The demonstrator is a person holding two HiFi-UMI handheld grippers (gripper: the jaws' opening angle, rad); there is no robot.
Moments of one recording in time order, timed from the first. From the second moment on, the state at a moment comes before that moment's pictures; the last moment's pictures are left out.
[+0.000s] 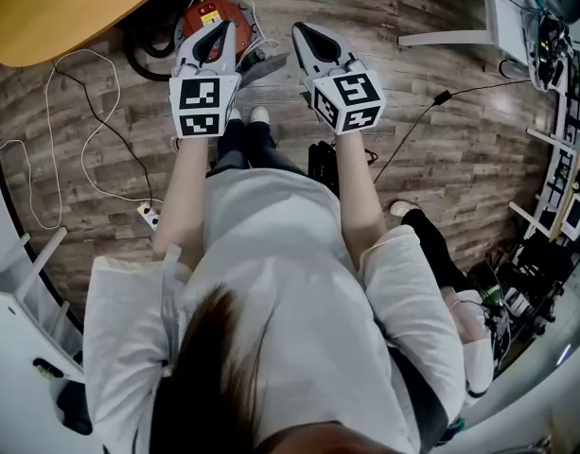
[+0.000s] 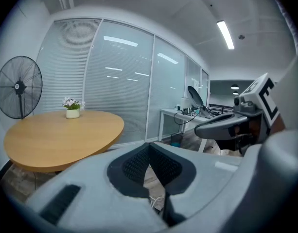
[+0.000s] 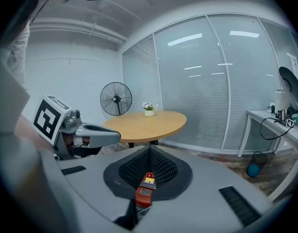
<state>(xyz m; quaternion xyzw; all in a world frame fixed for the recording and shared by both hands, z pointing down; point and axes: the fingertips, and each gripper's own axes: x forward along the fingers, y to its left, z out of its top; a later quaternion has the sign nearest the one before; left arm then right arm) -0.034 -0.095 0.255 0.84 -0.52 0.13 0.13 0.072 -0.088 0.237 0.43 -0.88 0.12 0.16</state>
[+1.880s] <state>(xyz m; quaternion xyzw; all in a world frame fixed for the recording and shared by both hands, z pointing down) -0.050 0.012 0.100 0.85 -0.53 0.04 0.00 0.086 0.023 0.123 0.44 -0.89 0.06 0.09</state>
